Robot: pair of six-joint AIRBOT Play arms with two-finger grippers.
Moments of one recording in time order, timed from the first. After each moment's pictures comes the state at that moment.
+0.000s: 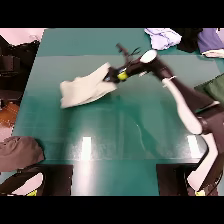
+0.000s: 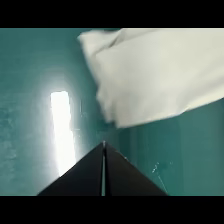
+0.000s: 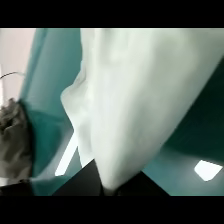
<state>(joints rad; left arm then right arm) 0.07 -1.09 1.61 1.41 -1.47 -1.46 0.33 -1.92 1.91 -0.63 1.20 1.38</state>
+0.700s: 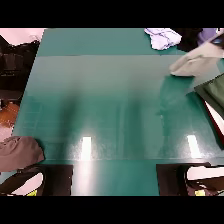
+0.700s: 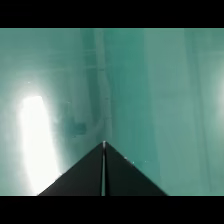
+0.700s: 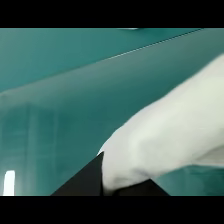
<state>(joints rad) 0.07 -1.09 1.61 1.28 -1.47 -1.46 -0.51 -1.57 1.94 -0.90 1.29 1.44</state>
